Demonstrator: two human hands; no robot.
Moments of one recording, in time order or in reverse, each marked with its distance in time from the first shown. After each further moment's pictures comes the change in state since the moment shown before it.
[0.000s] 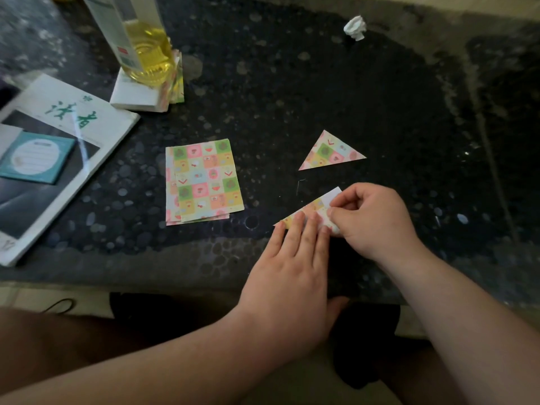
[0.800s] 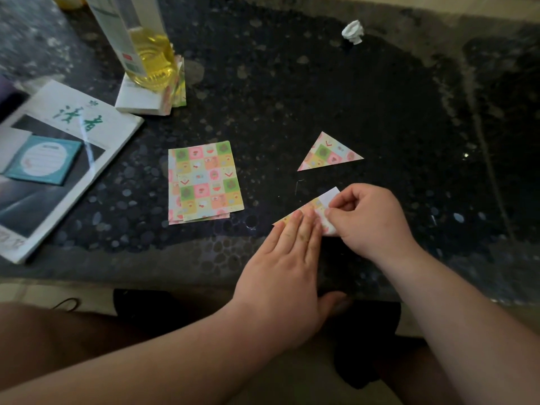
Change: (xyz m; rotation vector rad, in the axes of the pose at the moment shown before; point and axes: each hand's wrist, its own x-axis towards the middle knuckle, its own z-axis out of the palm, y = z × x) left_hand 0.002 -0.002 -0.004 0.037 -0.112 -0.041; right_hand -0.001 0.001 0.000 -0.062 -0.003 -0.035
